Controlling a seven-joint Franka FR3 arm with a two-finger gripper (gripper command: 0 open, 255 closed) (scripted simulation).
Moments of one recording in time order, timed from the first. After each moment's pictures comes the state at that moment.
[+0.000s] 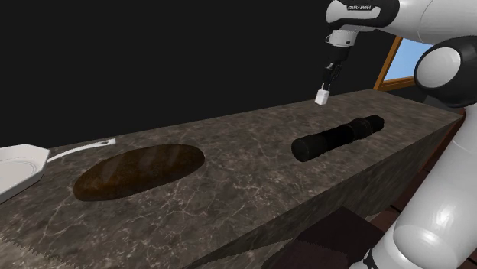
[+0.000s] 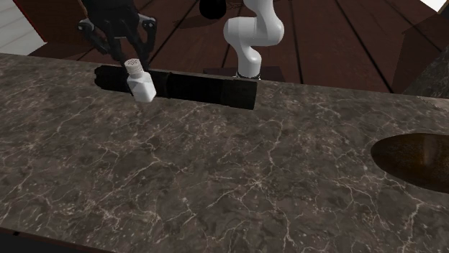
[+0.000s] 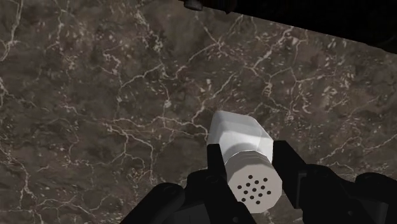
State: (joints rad) arm -0.15 0.05 -0.52 -1.50 0.03 1.54 -0.70
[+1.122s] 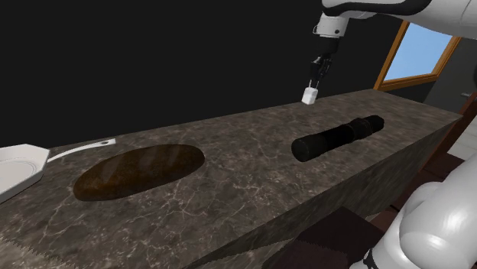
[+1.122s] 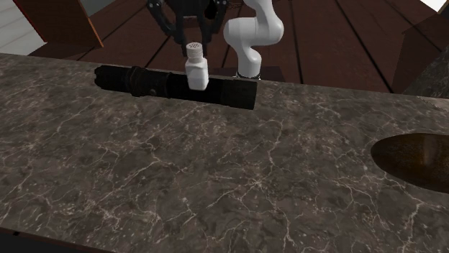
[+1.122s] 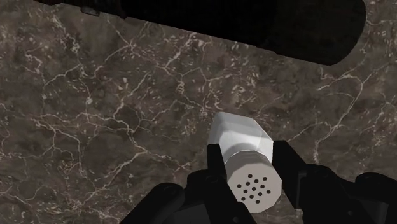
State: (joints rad) arm -0.02 -0.17 -0.37 -1.65 -0.06 1.49 -0.42
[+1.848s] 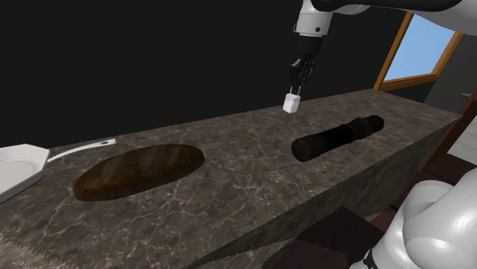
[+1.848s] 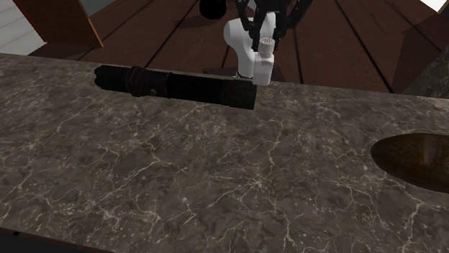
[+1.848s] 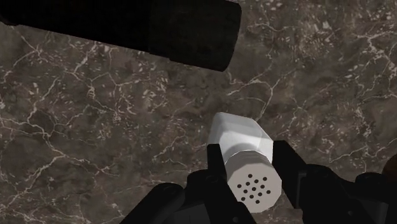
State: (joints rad) arm 0.08 -0.31 -0.18 -1.79 -0.05 1.49 -0.13
